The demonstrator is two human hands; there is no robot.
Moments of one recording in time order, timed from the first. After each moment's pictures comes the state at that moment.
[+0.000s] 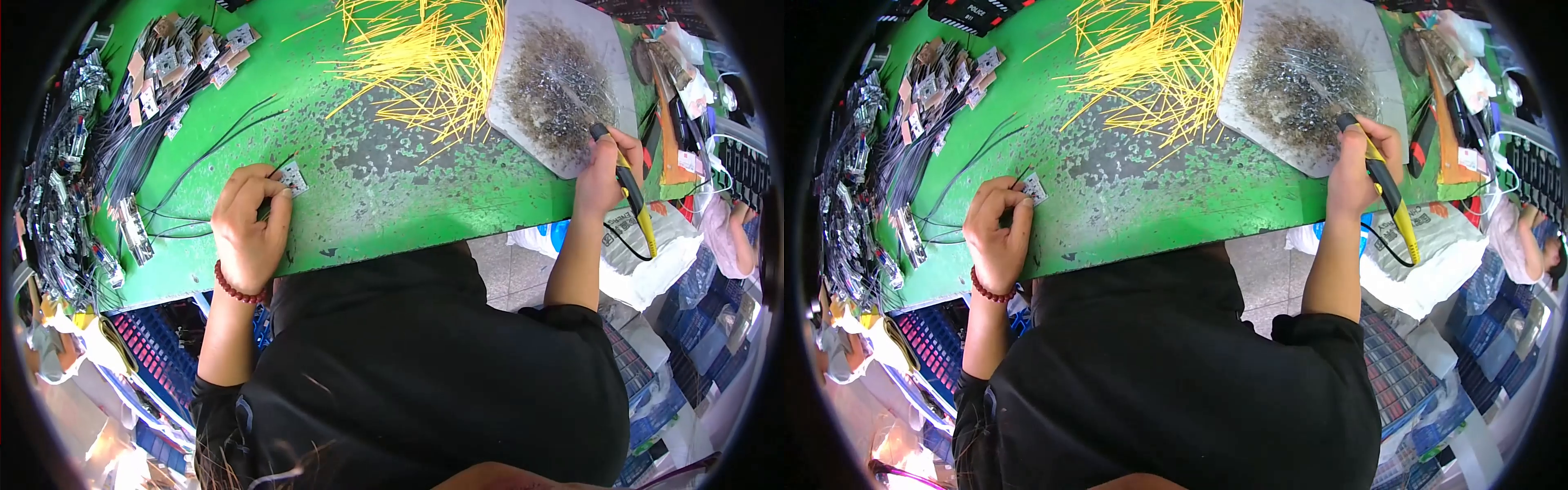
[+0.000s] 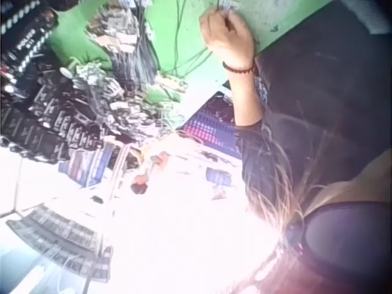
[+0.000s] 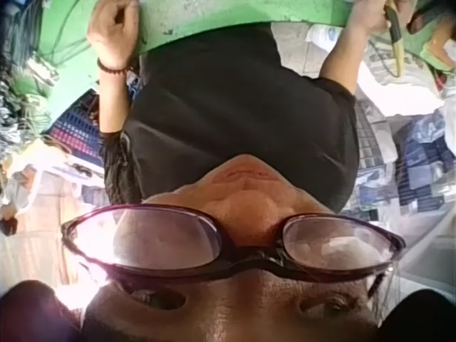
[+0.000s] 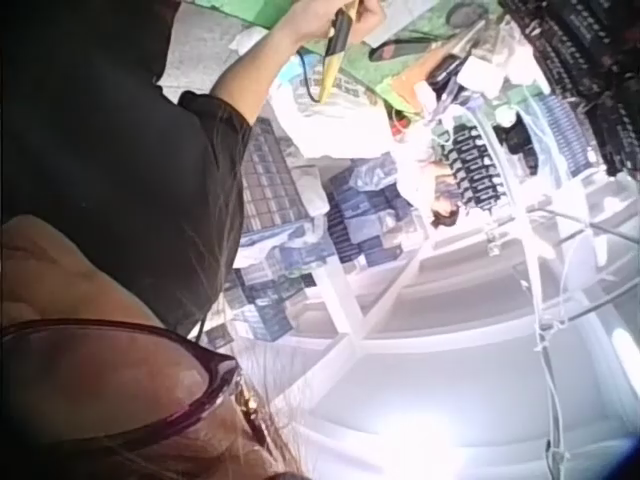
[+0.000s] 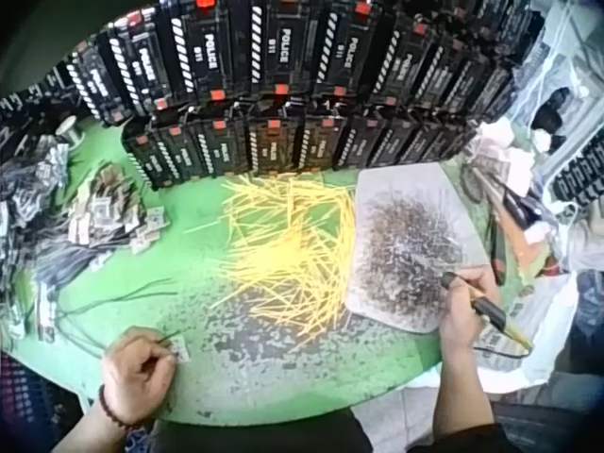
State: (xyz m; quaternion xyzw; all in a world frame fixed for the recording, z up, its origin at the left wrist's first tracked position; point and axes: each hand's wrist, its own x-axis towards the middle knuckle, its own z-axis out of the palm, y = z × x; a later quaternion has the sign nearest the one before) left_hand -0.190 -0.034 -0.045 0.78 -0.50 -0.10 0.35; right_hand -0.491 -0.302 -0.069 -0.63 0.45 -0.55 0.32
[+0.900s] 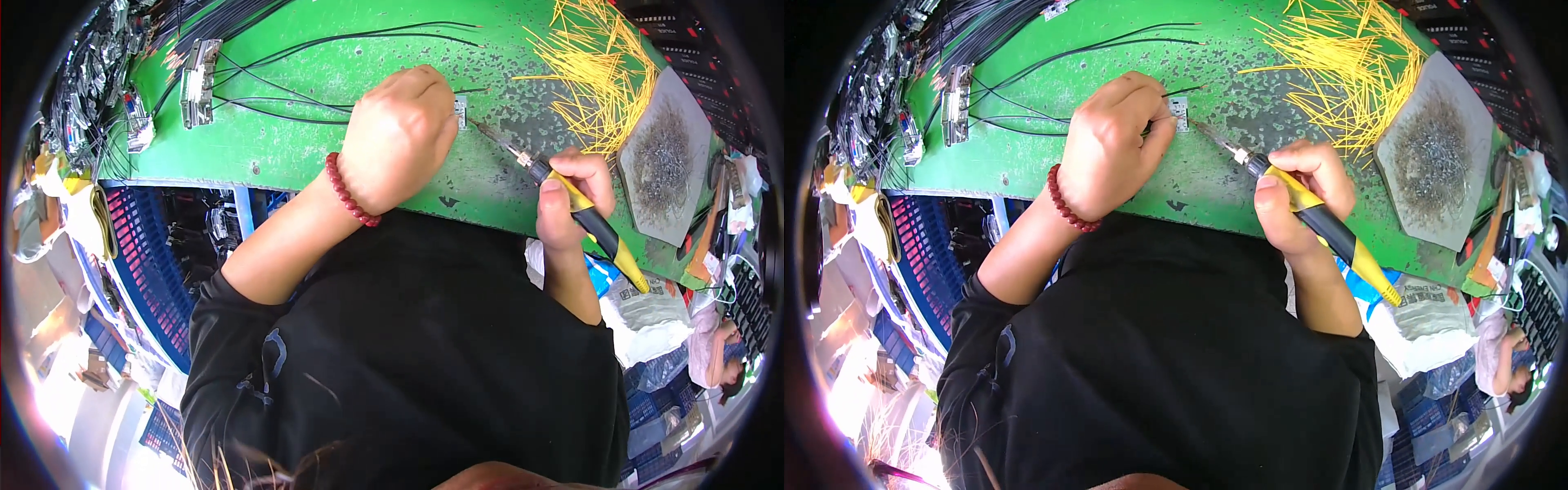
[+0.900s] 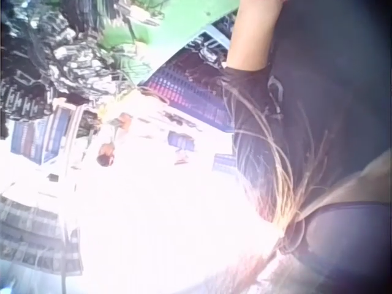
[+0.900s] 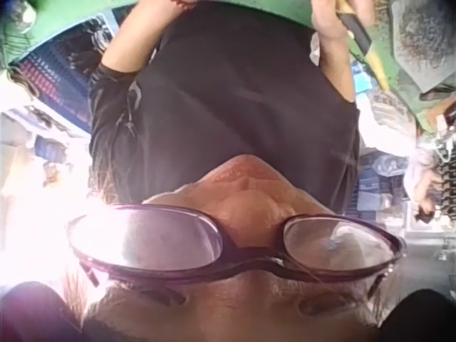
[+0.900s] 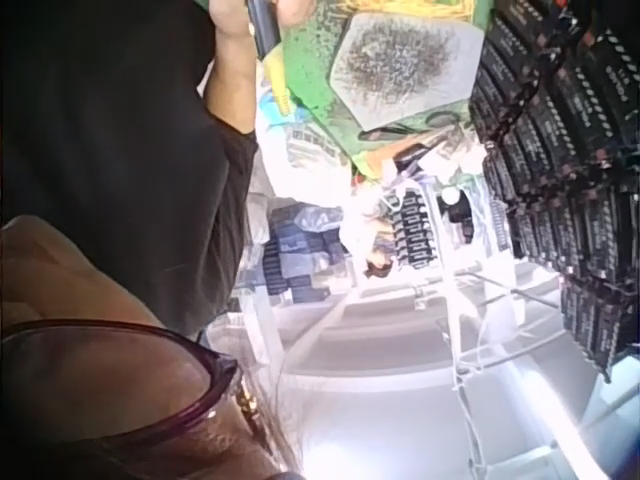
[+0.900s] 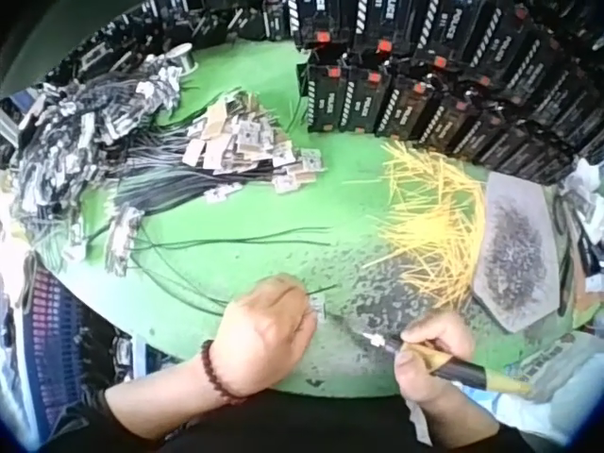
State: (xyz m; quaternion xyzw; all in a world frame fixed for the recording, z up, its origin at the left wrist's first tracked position) left_hand -0.187 -0.034 -0.065 0.76 -0.52 -0.03 0.39; right_hand -0.360 -0.173 -0.075 -0.73 0.13 -0.35 0.57
